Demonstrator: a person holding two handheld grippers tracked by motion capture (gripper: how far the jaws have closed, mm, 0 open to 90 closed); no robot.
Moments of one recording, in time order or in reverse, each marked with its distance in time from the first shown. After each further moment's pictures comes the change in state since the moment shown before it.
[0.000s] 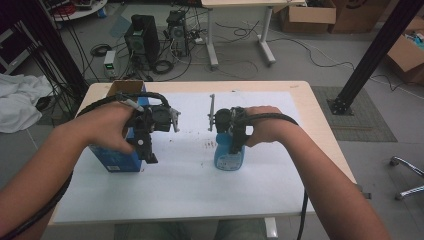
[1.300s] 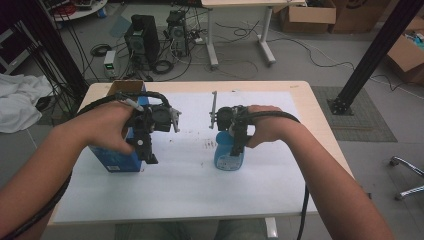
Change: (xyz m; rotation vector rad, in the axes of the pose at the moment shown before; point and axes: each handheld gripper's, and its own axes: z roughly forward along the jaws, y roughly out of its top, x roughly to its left) left arm -0.005 0.002 -0.006 -0.007 0.003 0.016; right arm 0.000 -0.004 -0.006 -0.010 0.035 0.045
